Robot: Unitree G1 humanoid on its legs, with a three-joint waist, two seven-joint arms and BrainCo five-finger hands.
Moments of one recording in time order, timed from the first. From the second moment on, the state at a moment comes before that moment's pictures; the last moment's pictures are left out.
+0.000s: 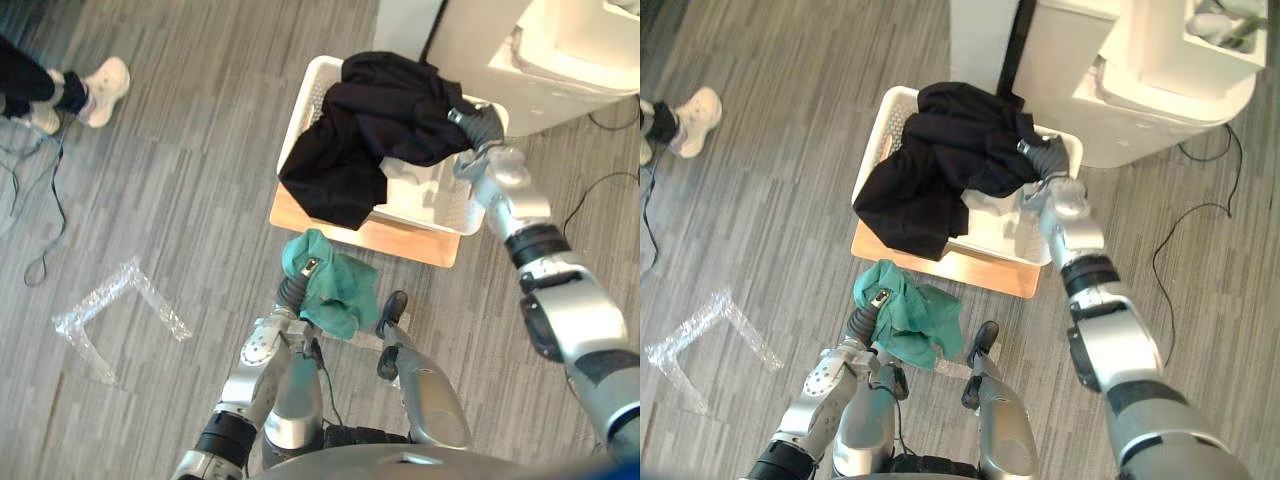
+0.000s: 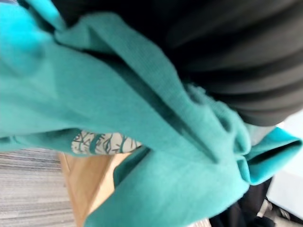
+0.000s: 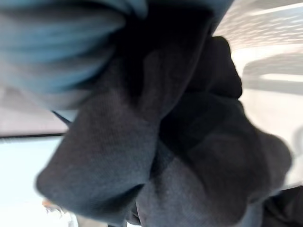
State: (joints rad) left arm 0.00 0.16 -0.26 0.22 -0.49 -0.14 -0.04; right arm -0.92 -0.35 0.16 0.78 0.45 -0.03 -0.14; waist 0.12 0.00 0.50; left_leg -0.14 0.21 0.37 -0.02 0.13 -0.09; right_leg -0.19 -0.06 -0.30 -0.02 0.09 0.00
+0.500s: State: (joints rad) left arm 0.05 0.16 -0.27 0.35 -0.49 -0.19 -0.07; right arm -0.49 -0.14 0.25 0.65 0.37 -0.07 -0.18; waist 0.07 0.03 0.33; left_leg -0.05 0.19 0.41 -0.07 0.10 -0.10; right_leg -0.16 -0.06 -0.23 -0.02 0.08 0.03
